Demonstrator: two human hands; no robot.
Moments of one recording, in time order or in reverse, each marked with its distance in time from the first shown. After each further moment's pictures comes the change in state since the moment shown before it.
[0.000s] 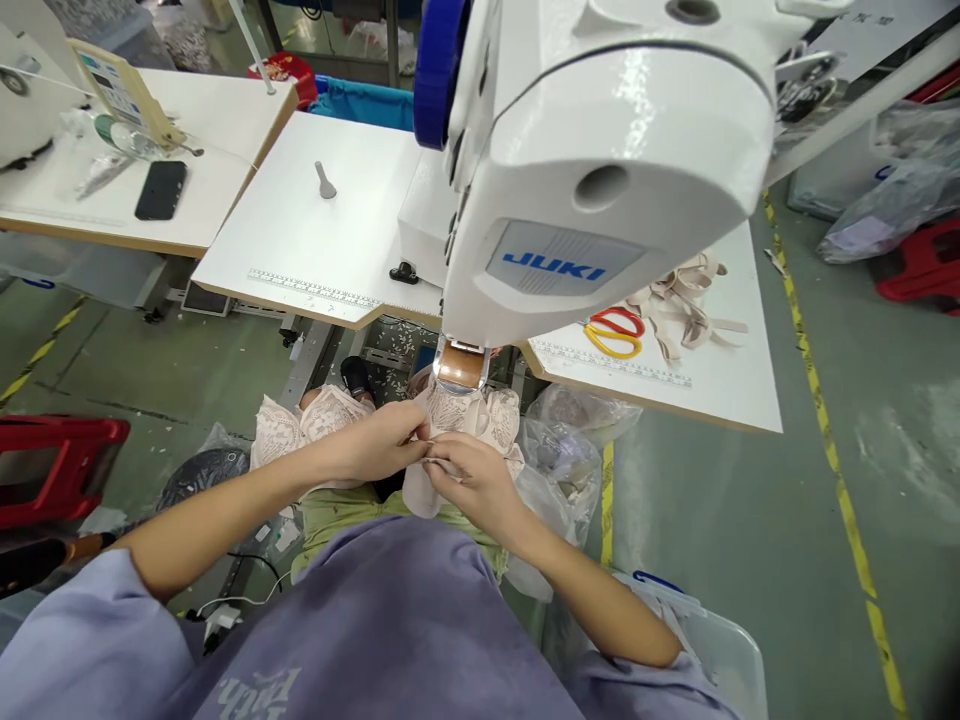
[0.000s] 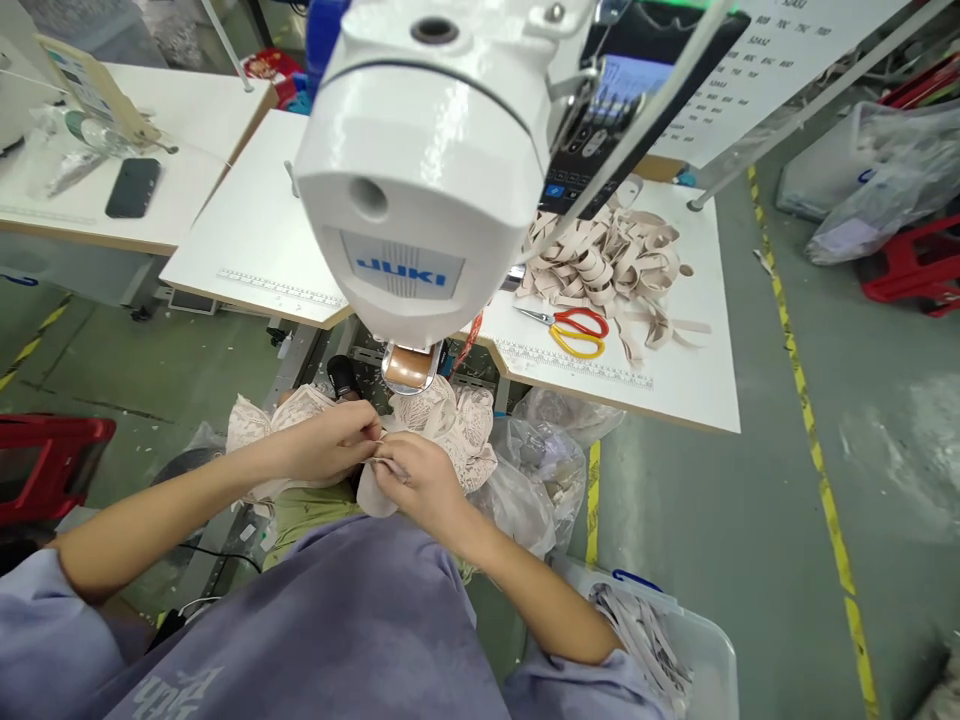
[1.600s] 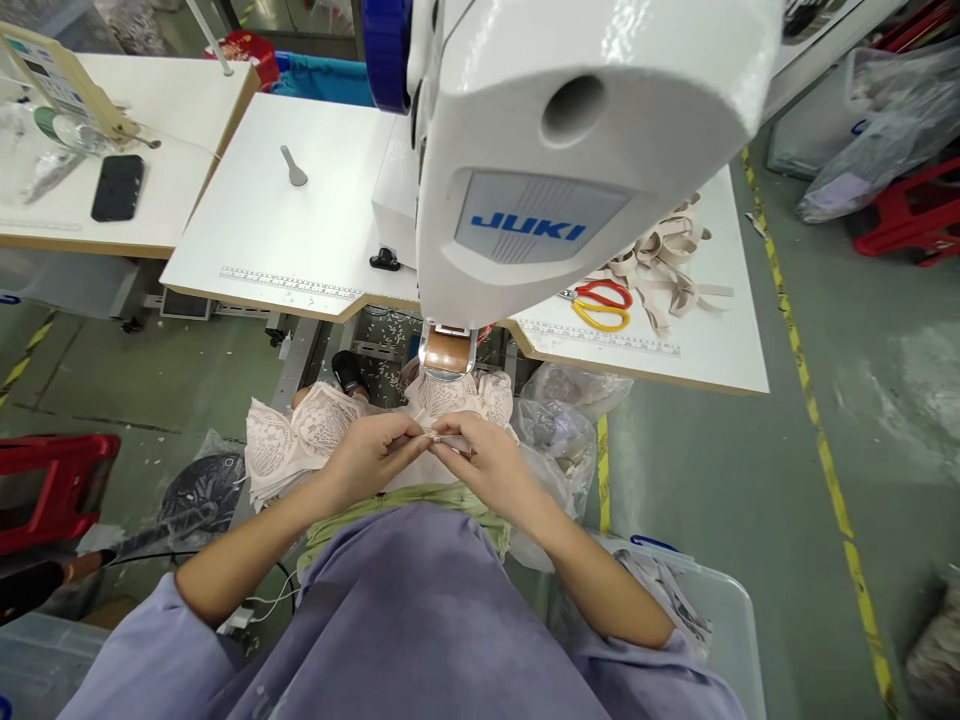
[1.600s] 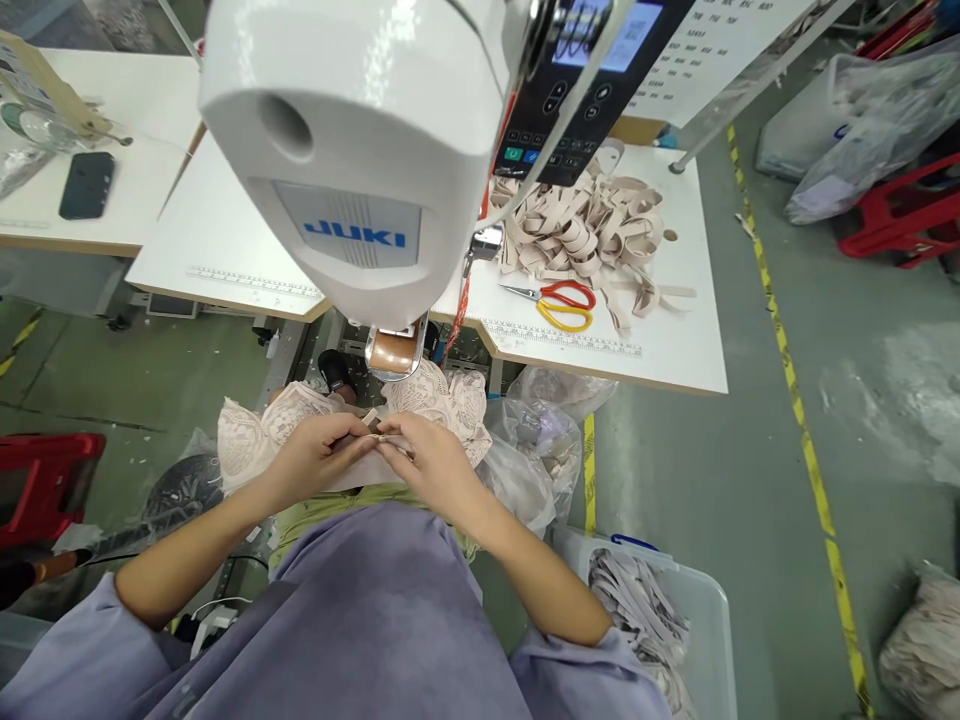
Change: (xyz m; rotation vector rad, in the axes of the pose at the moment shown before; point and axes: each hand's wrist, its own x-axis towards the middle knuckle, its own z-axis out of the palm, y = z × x) left_hand -0.016 -0.013 0.035 -0.009 0.275 0.102; right_hand -0.003 0.001 -0.020 -0.123 -0.039 0.203
